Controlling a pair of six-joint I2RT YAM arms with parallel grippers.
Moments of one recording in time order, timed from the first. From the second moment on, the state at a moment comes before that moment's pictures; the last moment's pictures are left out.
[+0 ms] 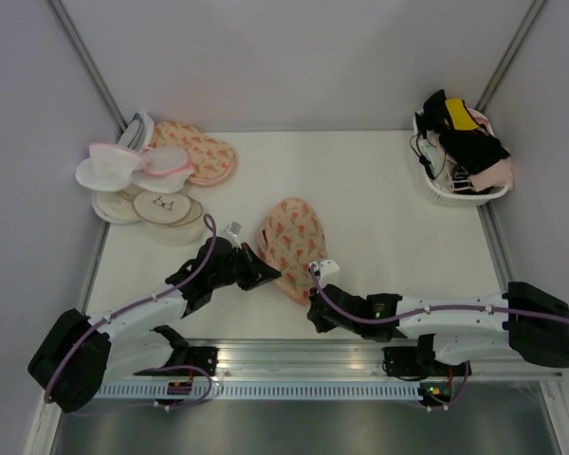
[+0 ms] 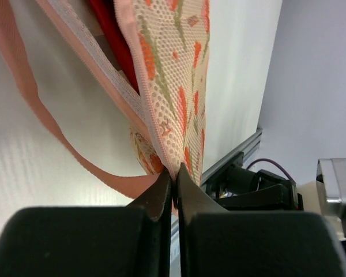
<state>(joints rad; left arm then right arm) -0.66 1.07 0.37 0.17 0.27 -1.13 1.31 1.19 0.54 -0.15 0.31 0.79</state>
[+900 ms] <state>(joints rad) -0.51 1.20 0.54 0.01 0.55 -0.80 1.07 1.36 0.63 -0.43 0.61 0.84</state>
